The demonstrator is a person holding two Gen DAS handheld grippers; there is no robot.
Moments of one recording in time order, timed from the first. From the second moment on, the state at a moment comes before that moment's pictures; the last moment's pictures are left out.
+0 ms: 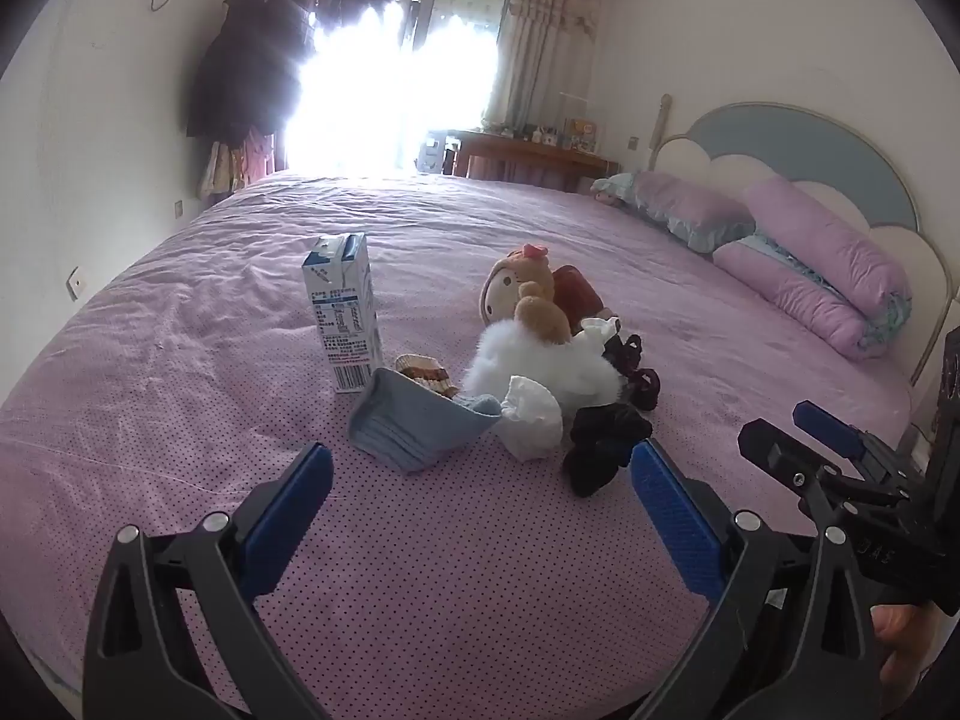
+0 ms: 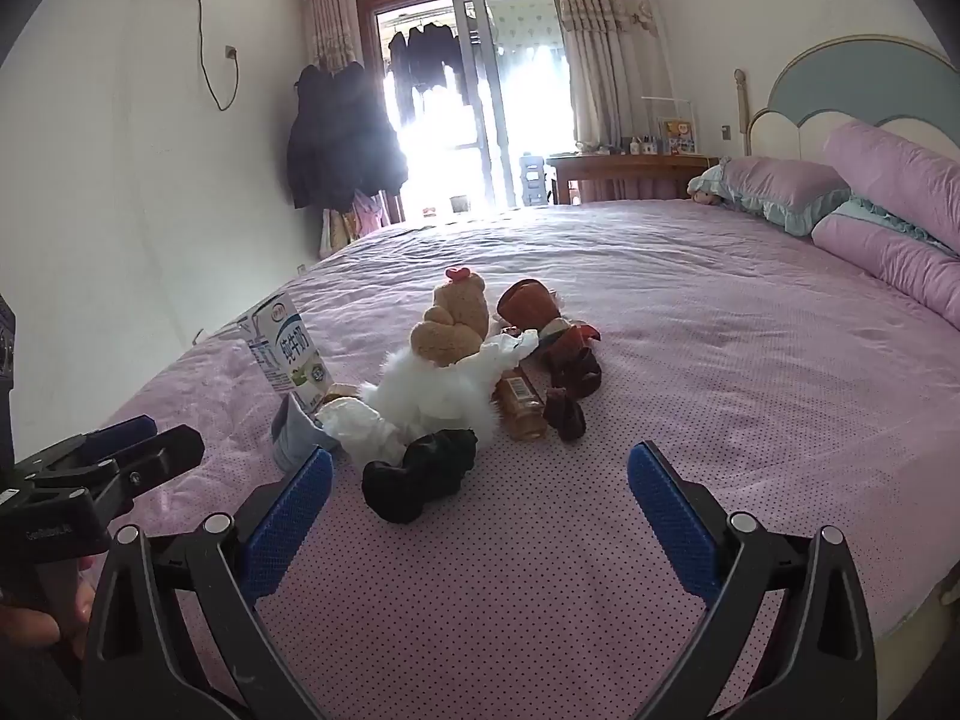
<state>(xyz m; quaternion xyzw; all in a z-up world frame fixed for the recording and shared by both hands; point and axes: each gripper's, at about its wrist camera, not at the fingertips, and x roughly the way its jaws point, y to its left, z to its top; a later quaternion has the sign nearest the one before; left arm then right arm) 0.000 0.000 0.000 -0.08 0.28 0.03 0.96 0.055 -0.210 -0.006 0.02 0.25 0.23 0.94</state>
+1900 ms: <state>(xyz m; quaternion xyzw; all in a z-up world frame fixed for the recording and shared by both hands) 0.032 0.024 -0.034 -0.11 0.29 0.01 0.95 0.115 -0.158 -0.056 -0.01 0.32 0.24 0.92</state>
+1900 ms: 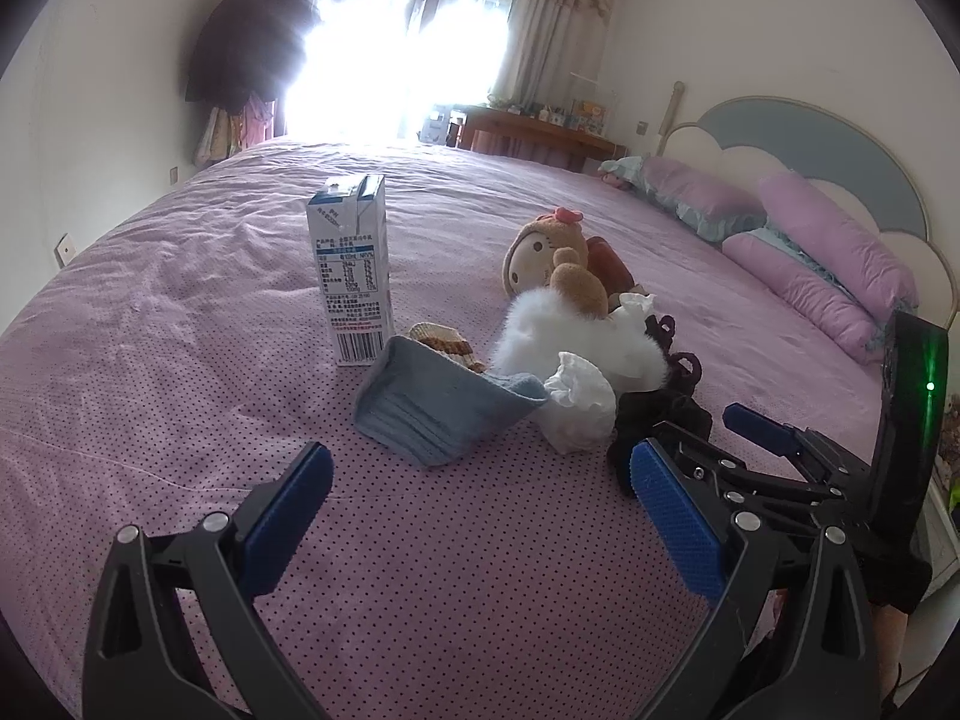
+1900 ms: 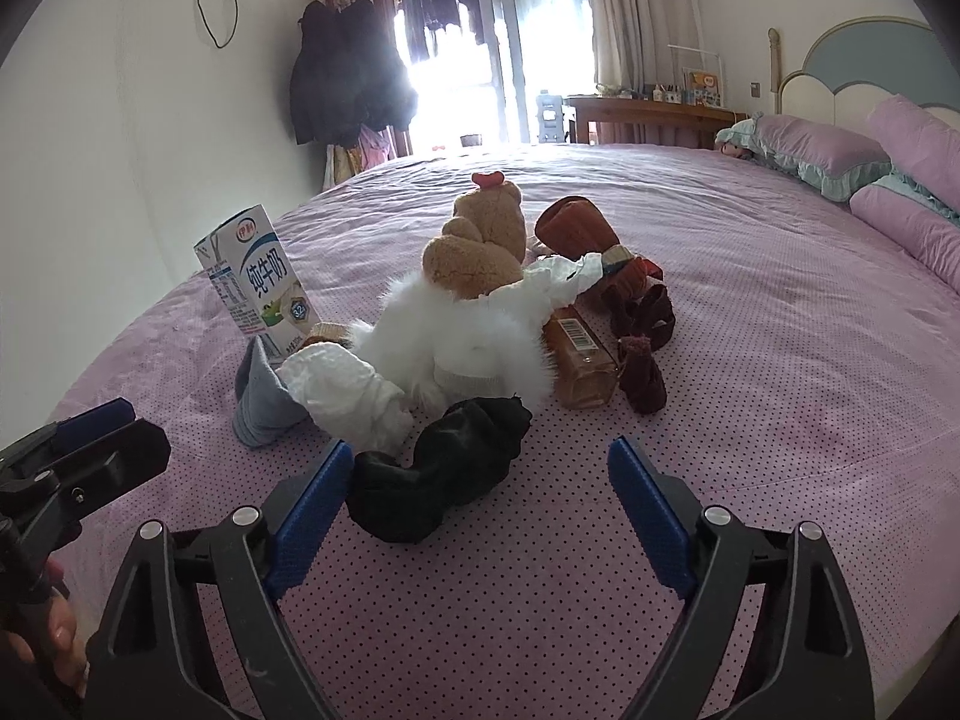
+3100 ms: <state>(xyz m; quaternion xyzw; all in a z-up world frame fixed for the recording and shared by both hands) 0.117 -0.038 -0.059 -0.13 0.34 -0.01 0.93 0.122 -0.247 -0.054 0.07 0.30 0.31 0.90</state>
